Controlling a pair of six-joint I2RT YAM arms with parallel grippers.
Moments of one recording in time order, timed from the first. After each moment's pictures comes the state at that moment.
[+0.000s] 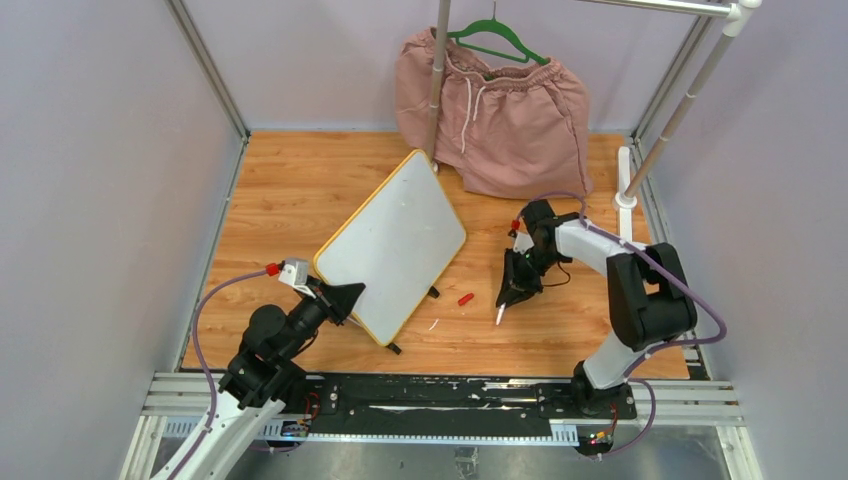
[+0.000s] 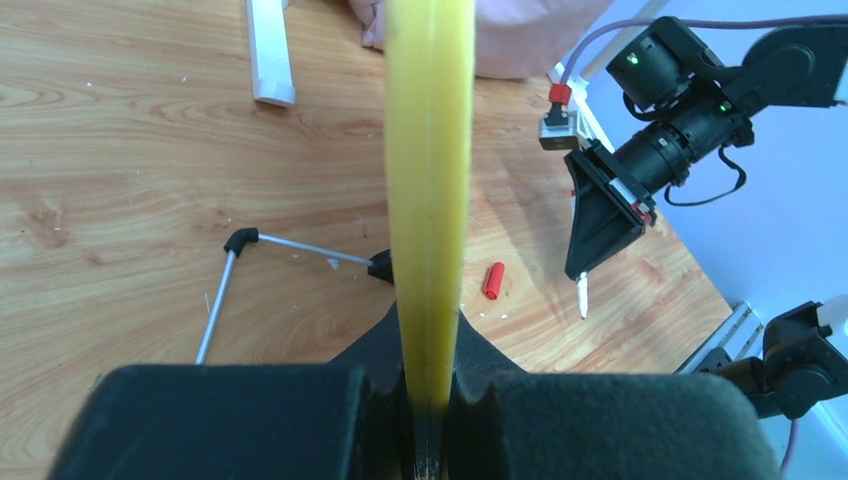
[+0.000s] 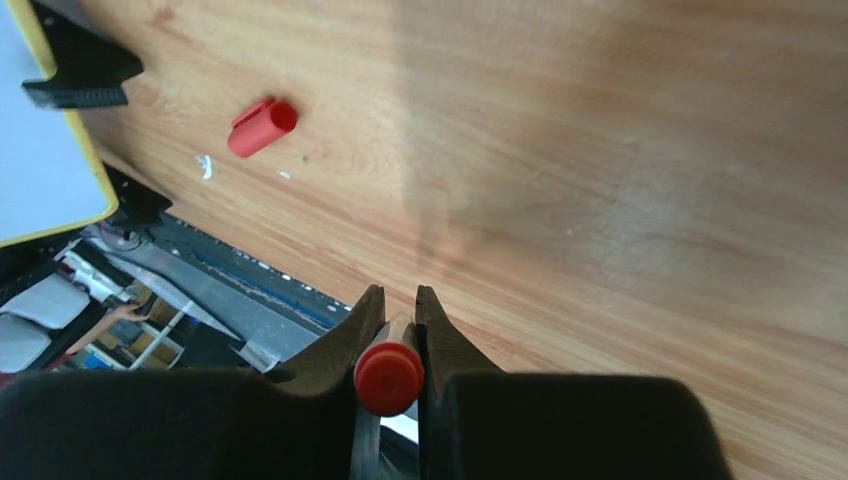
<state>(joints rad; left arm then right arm) -0.56 0.01 0.16 -0.17 0.05 -0.54 0.29 1.61 0.92 -0.78 -0.54 0.32</state>
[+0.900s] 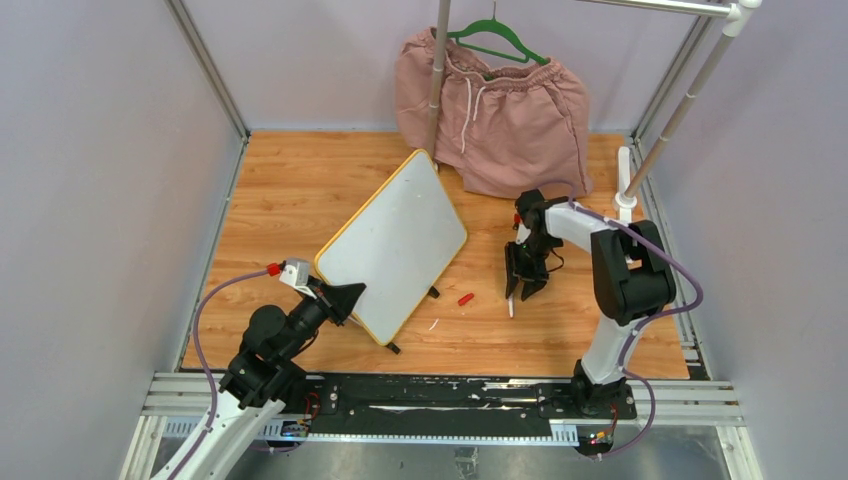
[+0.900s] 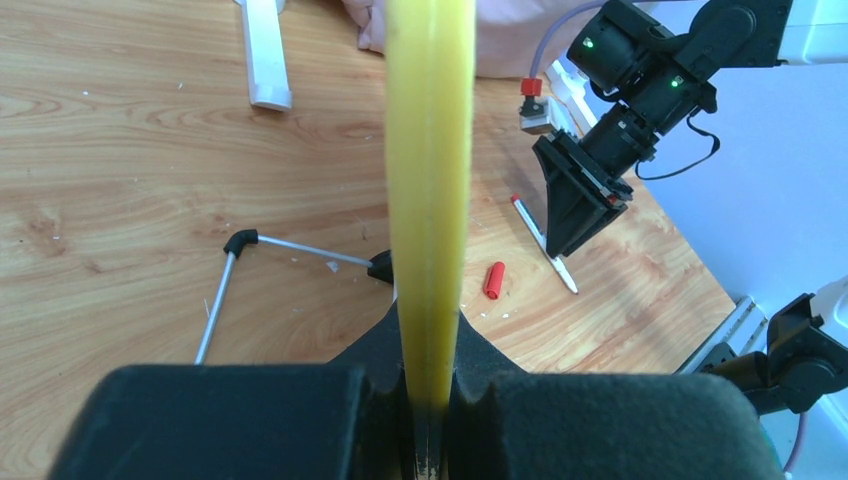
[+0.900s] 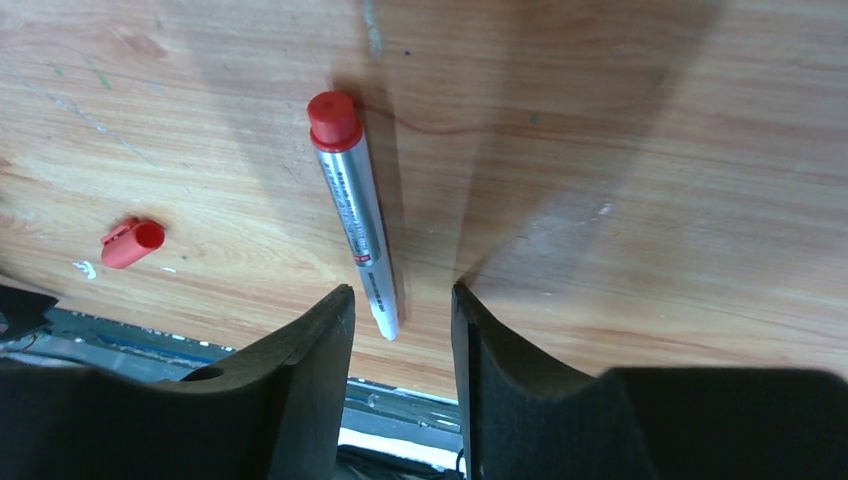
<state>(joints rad) -0.56 0.01 0.15 -0.16 0.06 -0.53 0.28 1.81 1.11 -0.91 -0.26 0.28</state>
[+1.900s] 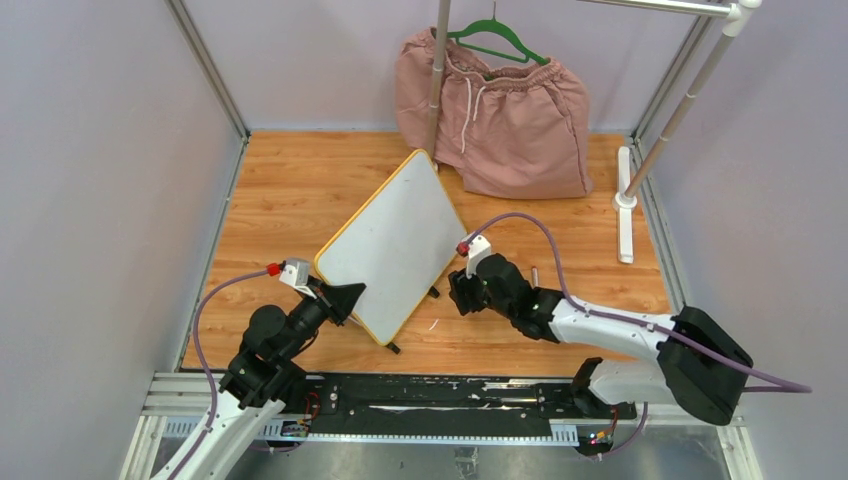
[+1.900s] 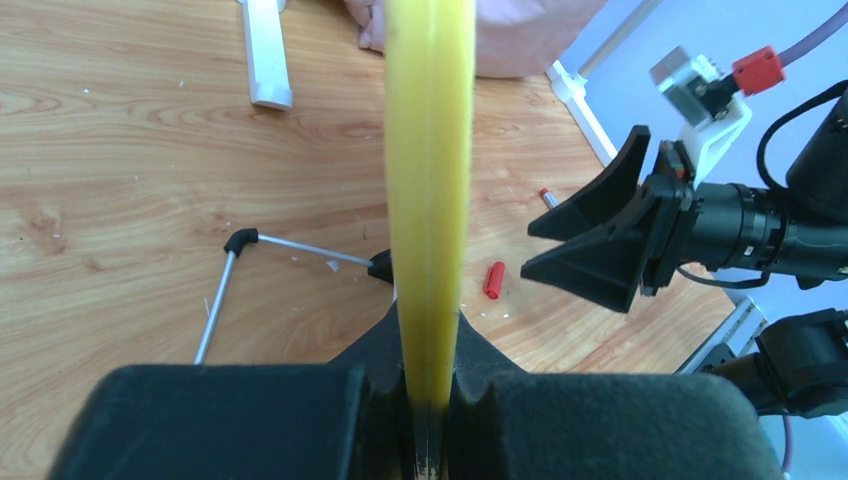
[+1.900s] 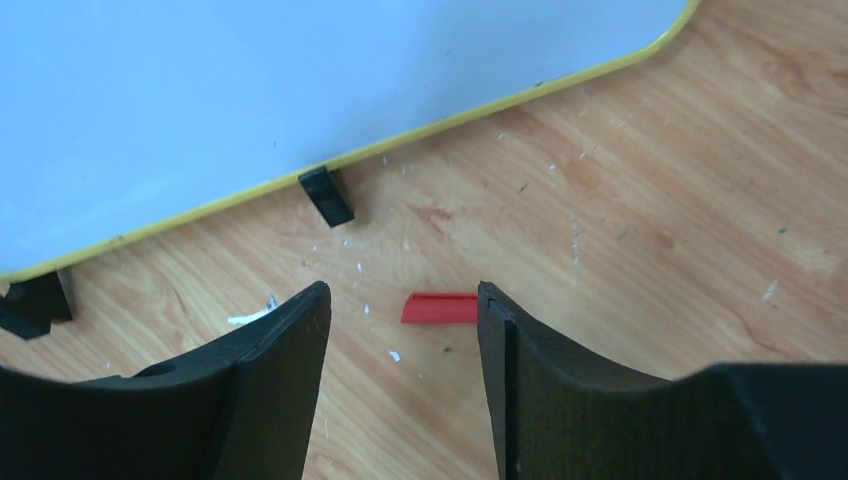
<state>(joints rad) -0.56 0.01 0.15 -0.16 0.06 -0.53 0.92 1.21 0.53 0.09 0.15 0.19</state>
